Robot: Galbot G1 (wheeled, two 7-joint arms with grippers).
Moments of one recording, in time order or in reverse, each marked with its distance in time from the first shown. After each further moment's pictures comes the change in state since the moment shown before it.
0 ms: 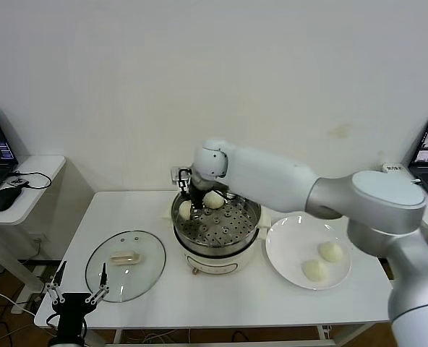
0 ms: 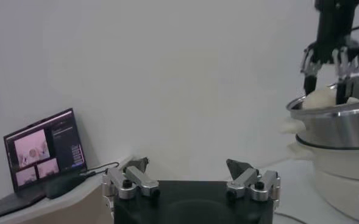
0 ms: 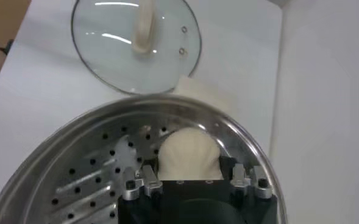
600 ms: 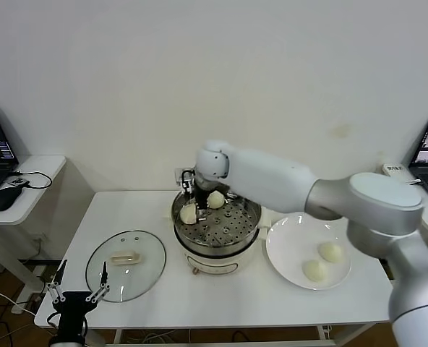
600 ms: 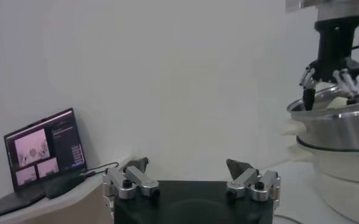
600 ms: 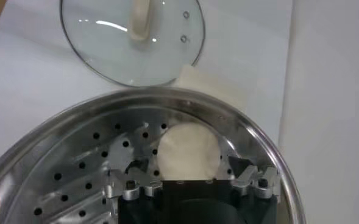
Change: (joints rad) left arm -0.005 -0.001 0.004 -0.004 -0.002 0.000 0.000; right arm 0.098 -0.131 -0.033 0.120 -0.006 0.011 -0.058
